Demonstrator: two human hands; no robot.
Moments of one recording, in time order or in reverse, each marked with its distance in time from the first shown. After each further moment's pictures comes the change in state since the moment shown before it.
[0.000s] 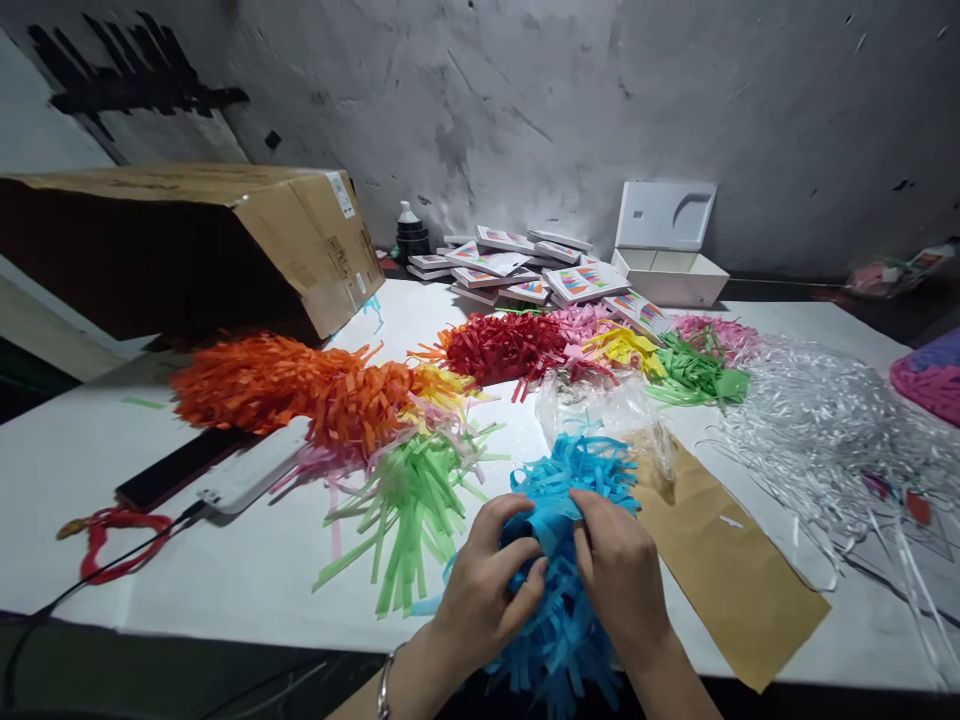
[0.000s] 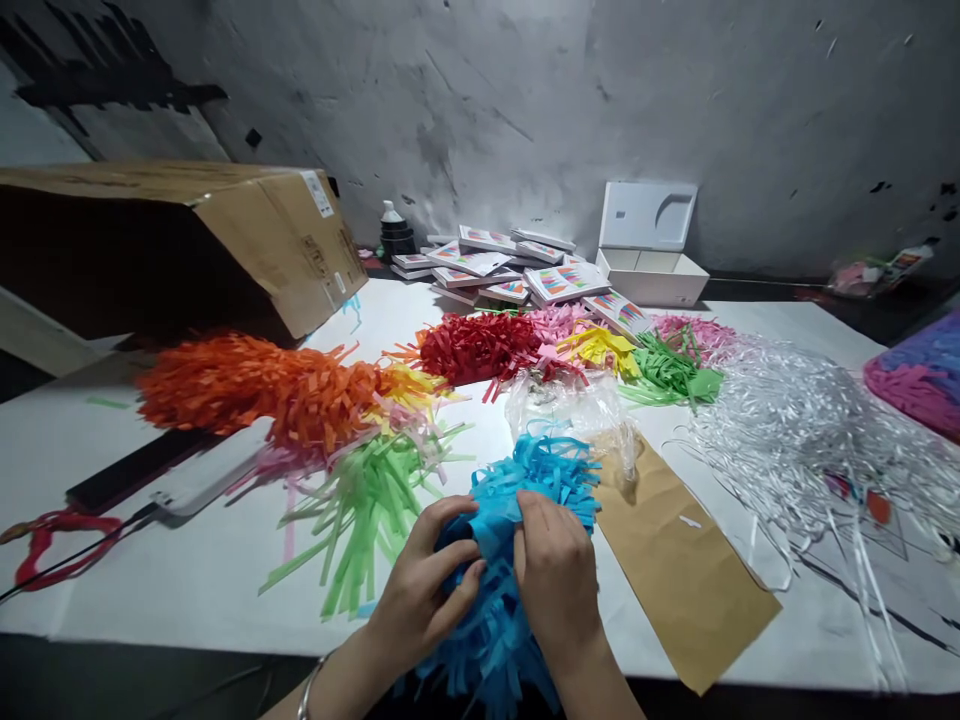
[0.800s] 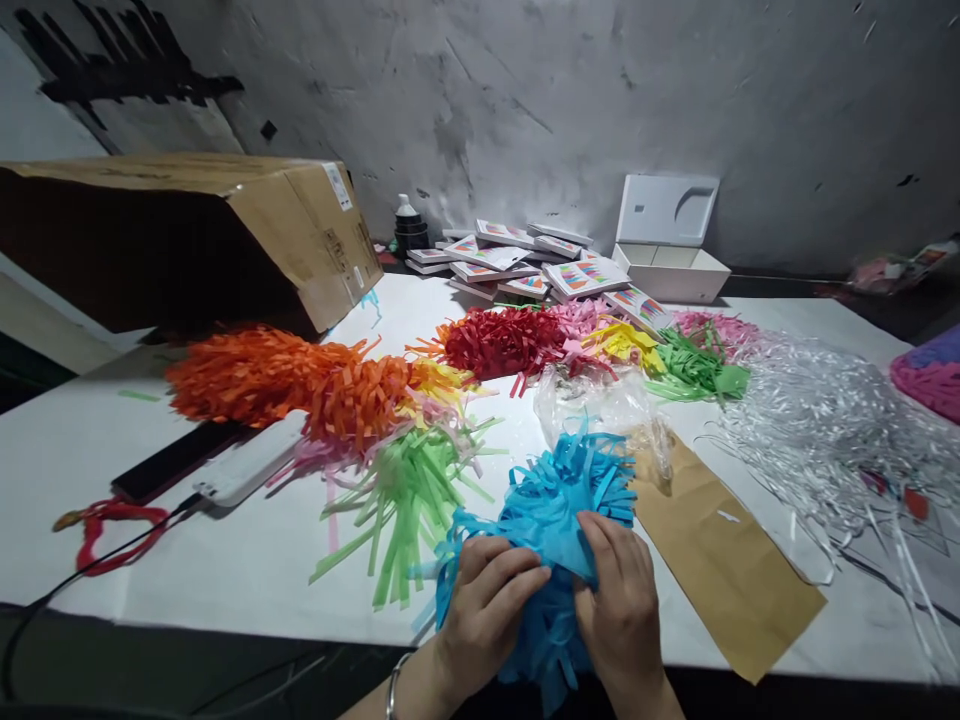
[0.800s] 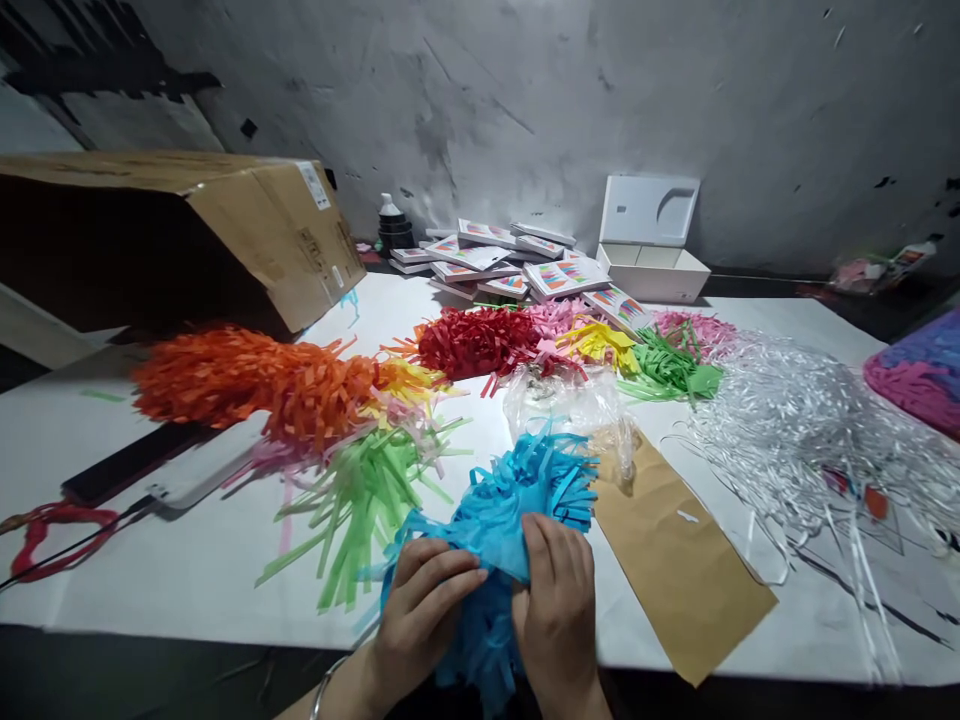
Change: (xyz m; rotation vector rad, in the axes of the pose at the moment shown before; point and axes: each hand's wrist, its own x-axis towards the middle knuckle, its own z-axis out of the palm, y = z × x) left_hand -0.030 -0.003 0.016 0.171 0.165 0.197; right_hand -0.052 -0.001 0.008 0.052 0.090 0.010
